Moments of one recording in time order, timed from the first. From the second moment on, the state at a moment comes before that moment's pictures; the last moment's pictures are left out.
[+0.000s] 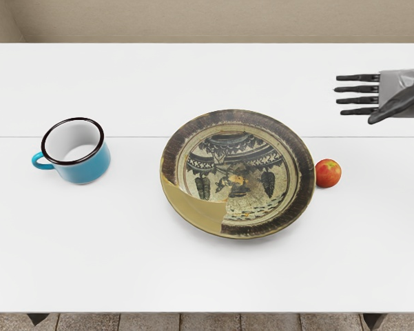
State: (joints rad) left arm -0.04 0.00 -0.09 -0.20 0.08 -0.17 0.42; right arm 1.12 -0.90 0.35 0.95 0.29 0.61 -0.61
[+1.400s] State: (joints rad) left arm -0.07 0.00 -0.09 -0.20 0.08 -0.17 0.42; right arm 1.08 -0.81 0.15 1.51 -0.96 -0.08 -0.61
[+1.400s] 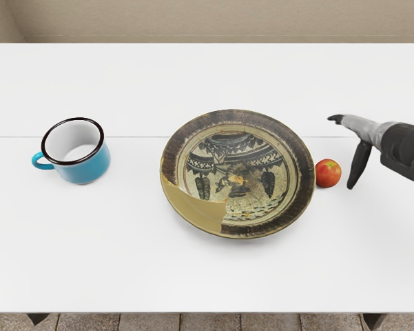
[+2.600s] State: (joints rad) left arm -0.07 0.00 -0.10 -0.21 0.08 -0.17 0.42; right arm 0.91 -0.82 0.16 1.64 -1.10 -0.34 -0.61
